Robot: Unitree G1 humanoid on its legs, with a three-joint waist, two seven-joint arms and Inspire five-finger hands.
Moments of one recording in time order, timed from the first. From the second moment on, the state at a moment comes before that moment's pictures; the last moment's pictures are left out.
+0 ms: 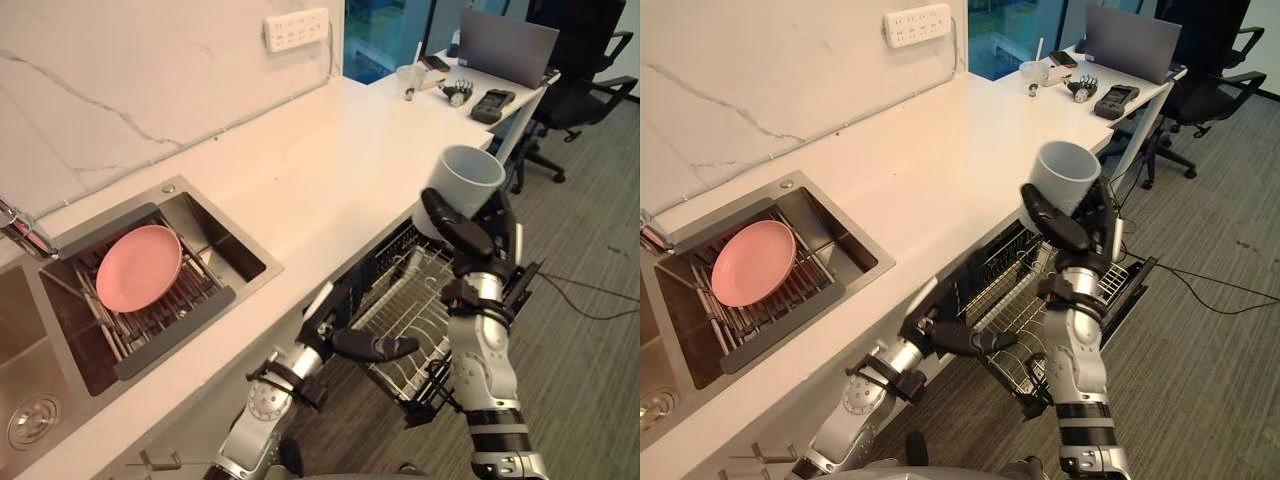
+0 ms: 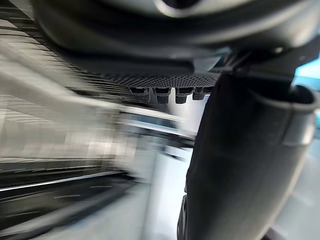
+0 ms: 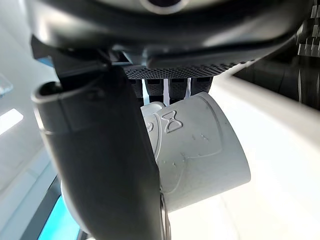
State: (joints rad) left arm 0.12 0.11 -0.41 0.24 -0.21 -0.07 -0.20; right arm -0.11 -0.11 -0.13 0.02 0.56 -0.21 -0.24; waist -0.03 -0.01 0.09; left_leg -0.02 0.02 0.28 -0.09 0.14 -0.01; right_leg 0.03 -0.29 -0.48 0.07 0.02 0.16
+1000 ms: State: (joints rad) left arm 0.21 0.10 0.08 0.78 -0.23 -0.01 -0.17; right arm -0.32 -0.35 -0.17 0.63 0.13 -0.05 -0.03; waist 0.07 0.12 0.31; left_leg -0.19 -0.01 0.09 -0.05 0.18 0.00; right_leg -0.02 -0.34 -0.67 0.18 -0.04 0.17
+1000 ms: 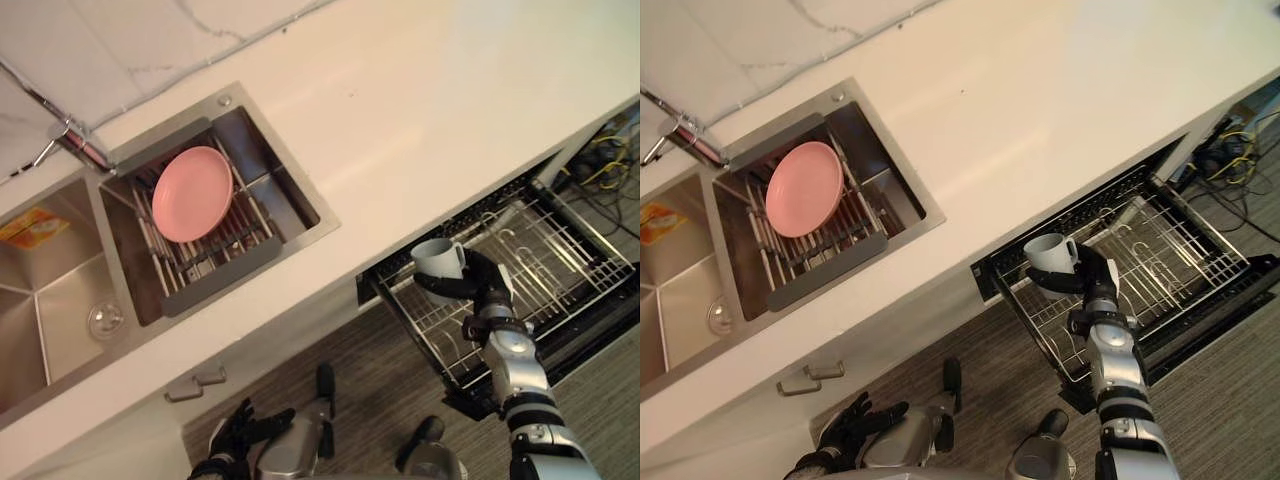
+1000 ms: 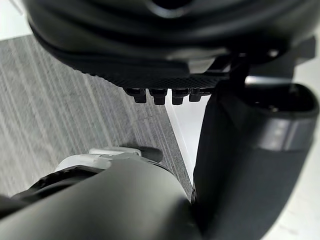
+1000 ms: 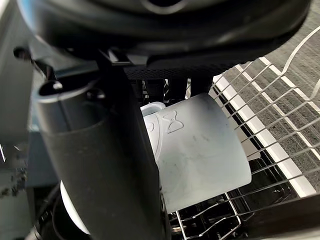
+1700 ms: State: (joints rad) left arm 0.12 0.12 0.17 0.82 -0.31 0.14 -0.30; right arm -0.40 -0.39 -0.15 0.85 0.10 0.04 0.03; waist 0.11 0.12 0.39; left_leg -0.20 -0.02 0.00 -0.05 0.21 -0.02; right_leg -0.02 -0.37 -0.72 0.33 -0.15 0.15
